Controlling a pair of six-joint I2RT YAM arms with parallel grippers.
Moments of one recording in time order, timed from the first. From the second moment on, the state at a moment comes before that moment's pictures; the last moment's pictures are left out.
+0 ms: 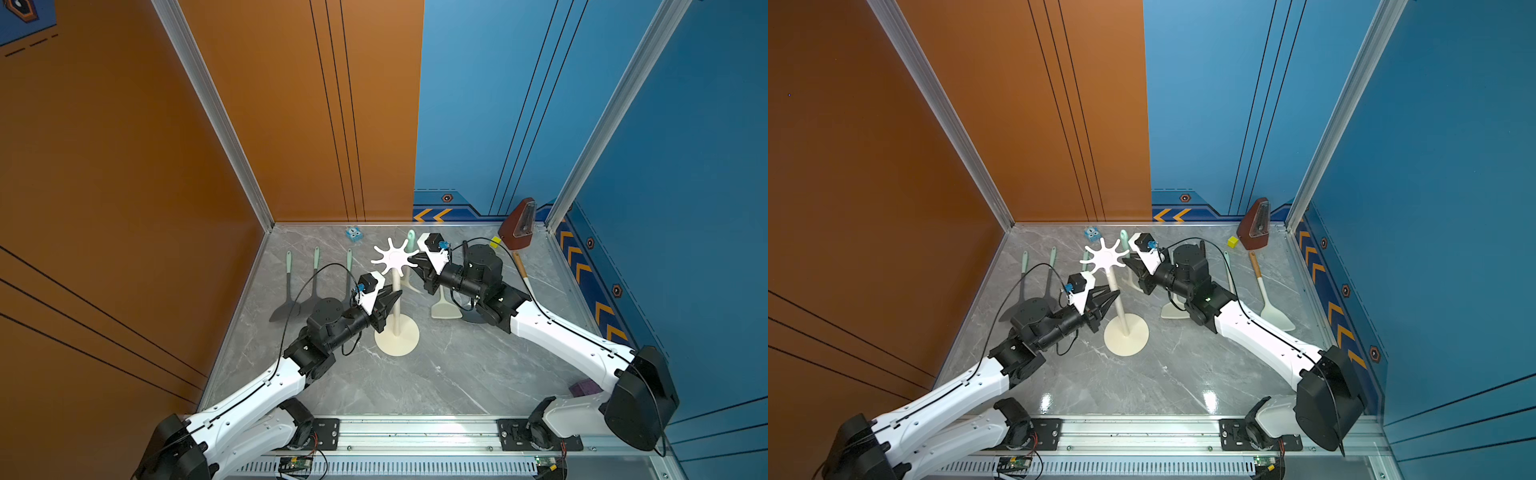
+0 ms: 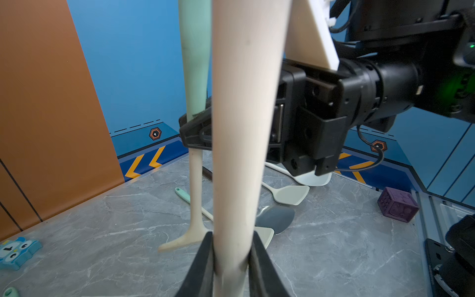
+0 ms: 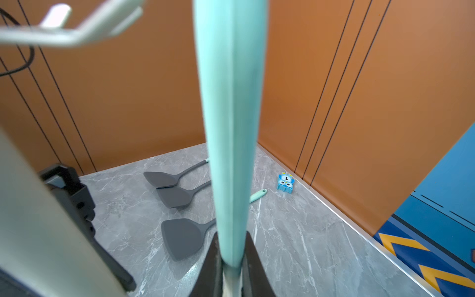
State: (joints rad) left arm -0.66 0.93 0.54 0.39 0.19 -0.04; right arm 0.68 1.39 1.06 0.22 -0.28 -0.13
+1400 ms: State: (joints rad) left arm -0.68 0.78 0.53 0.22 0.17 -0.04; right arm 0.66 2.11 2.05 -0.72 0.36 0.48
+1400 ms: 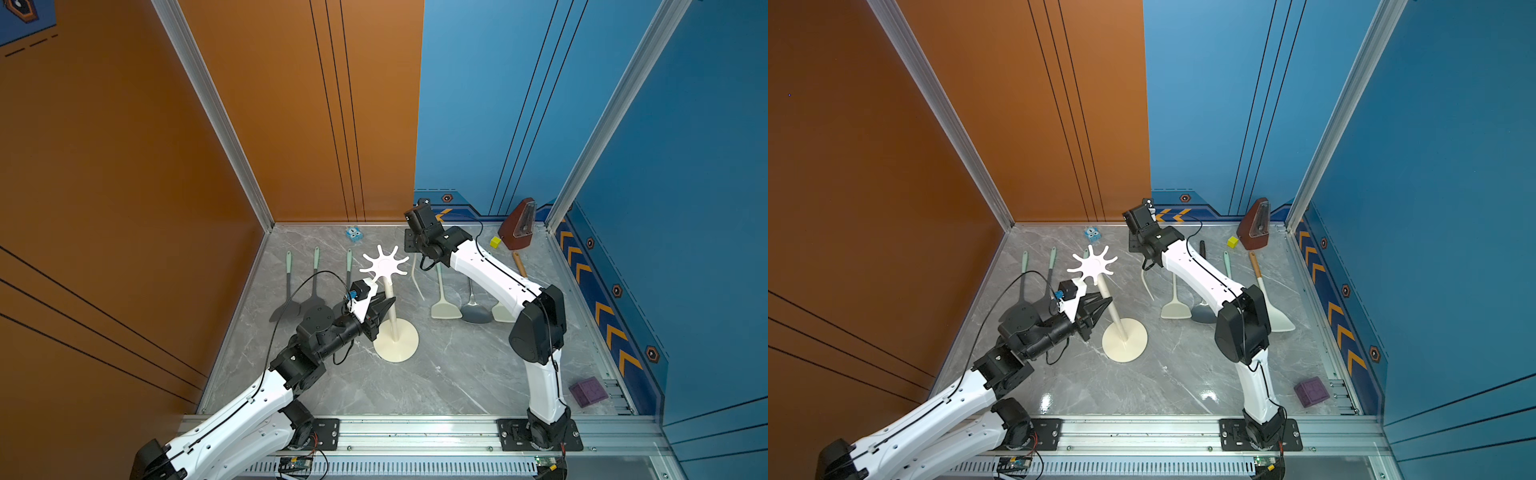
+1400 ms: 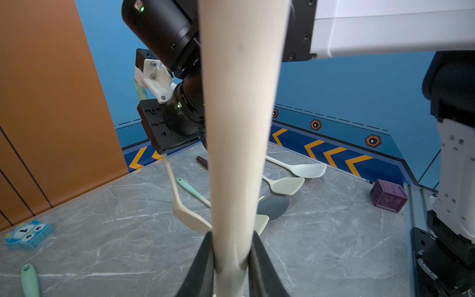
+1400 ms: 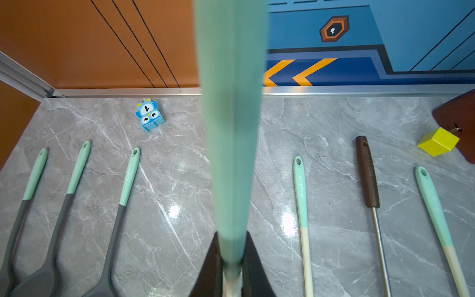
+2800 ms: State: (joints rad) left arm -0.68 0.82 0.55 0.23 0.16 -0.02; right arm 0.57 2.63 2.39 -0.85 0.24 0.58
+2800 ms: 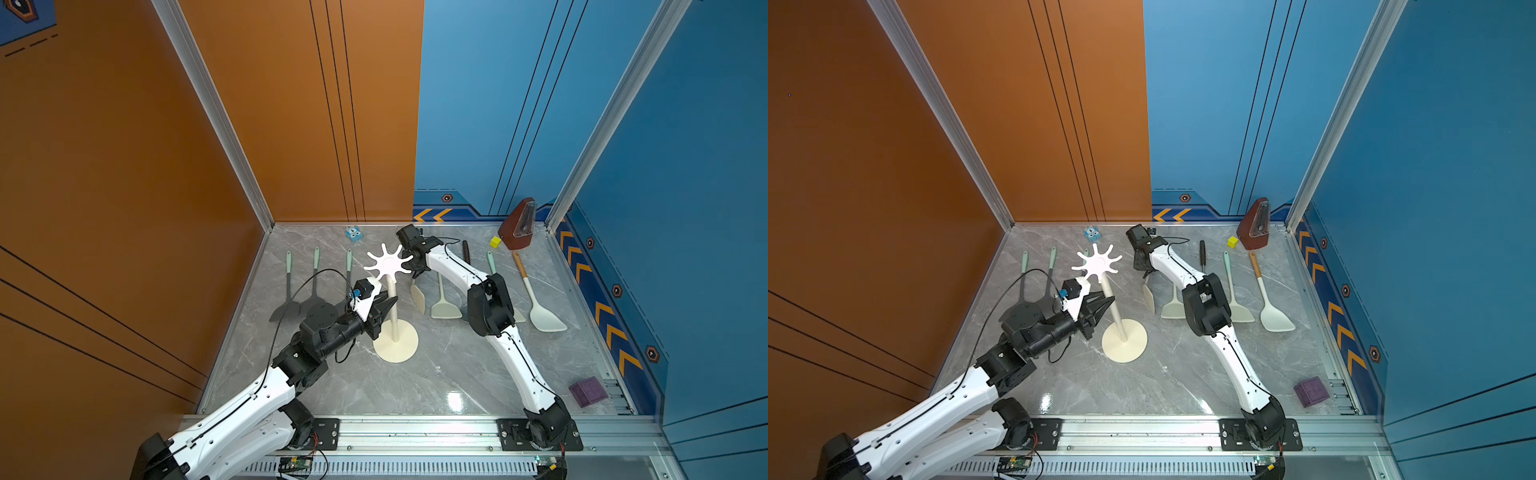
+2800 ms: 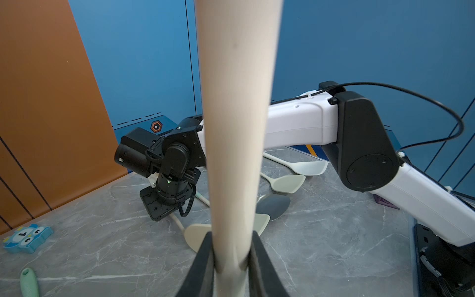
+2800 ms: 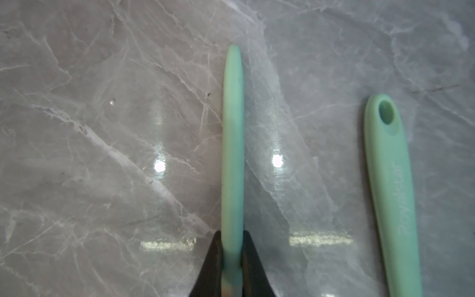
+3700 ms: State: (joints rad) left arm -0.68 0.81 0.55 0.23 0.13 -0.02; right arm 0.55 2.65 2.43 -0.82 0.08 0.60
